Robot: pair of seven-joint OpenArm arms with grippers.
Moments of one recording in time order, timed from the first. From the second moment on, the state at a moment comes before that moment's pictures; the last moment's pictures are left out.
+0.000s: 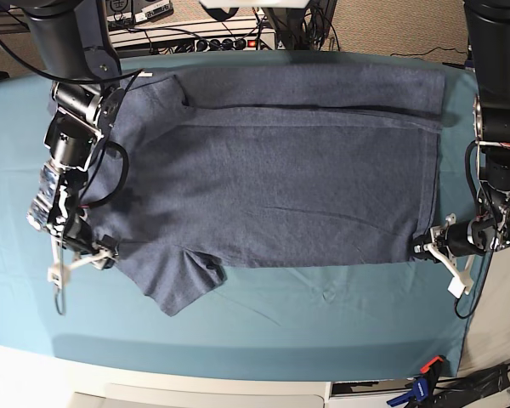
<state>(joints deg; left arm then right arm) -41.1 -26.9 12.7 21.8 -52.4 -36.0 44.4 34.3 16.7 25.0 41.5 8.4 20.7 -37.3</state>
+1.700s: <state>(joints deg) -40.8 -27.3 12.7 22.6 -72.6 -42.9 57.9 32.3 23.8 16.9 44.8 27.0 39.6 -44.1</state>
